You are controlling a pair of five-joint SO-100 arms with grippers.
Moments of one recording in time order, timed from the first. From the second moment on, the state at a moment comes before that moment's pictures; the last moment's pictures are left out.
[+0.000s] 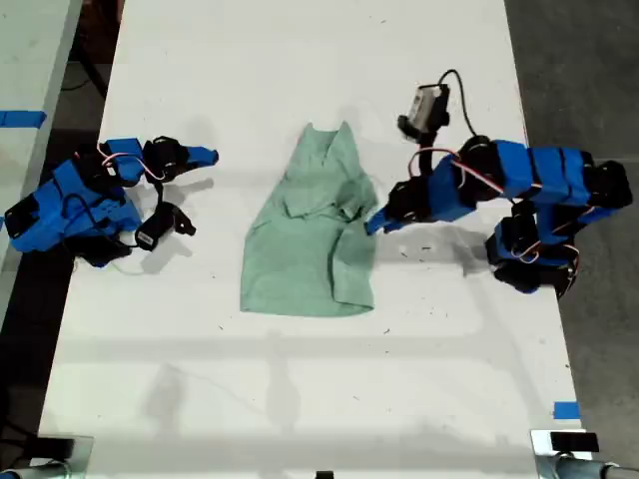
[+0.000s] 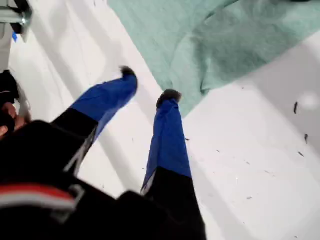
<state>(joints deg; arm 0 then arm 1) -40.2 205.5 186.3 48.7 17.1 2.5 123.3 89.6 88.0 -8.2</state>
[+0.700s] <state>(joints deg) -36.4 205.5 186.3 57.6 6.4 -1.0 200.3 174.7 76.1 -22.8</state>
